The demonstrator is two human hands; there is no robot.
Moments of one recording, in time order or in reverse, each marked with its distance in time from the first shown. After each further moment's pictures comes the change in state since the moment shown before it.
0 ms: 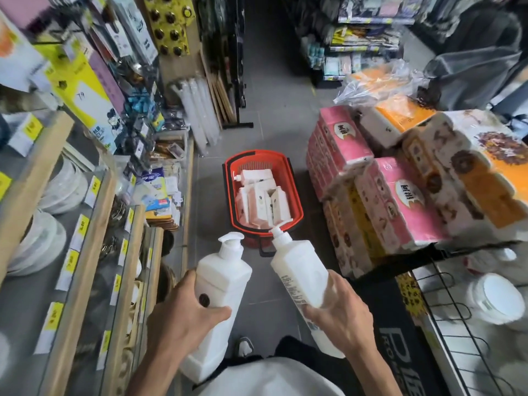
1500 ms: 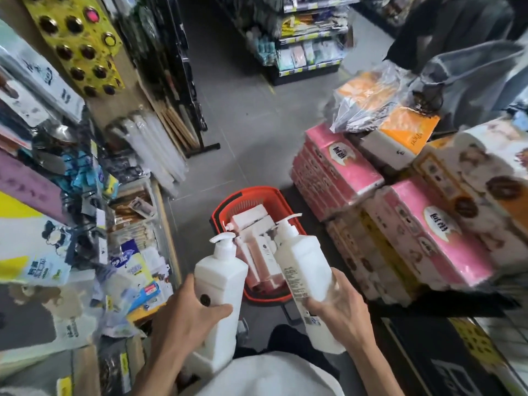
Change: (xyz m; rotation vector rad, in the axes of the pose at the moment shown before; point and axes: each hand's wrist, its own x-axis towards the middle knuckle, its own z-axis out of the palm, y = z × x) left_hand 0.392 0.084 -0.119 0.085 -0.191 0.153; right_hand 0.284 -0.197 0.035 0.363 0.090 0.317
